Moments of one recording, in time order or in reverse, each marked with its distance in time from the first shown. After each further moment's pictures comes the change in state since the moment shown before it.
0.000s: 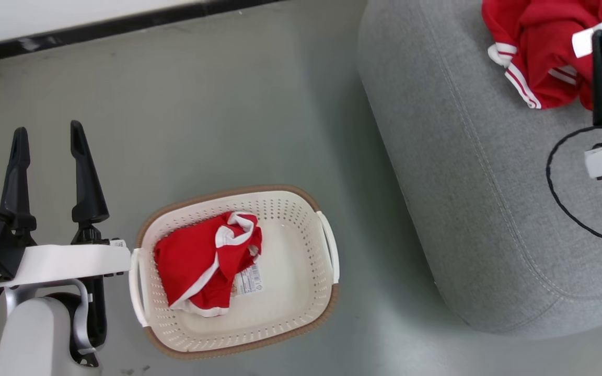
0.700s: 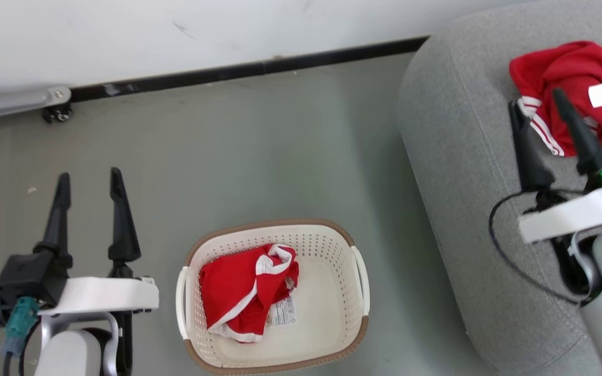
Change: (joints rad) left arm 0.092 -0.055 -0.020 0.031 0.035 -0.002 0.000; right arm 0.170 0.105 0.025 -0.147 -0.147 0.000 -0.001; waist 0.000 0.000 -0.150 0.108
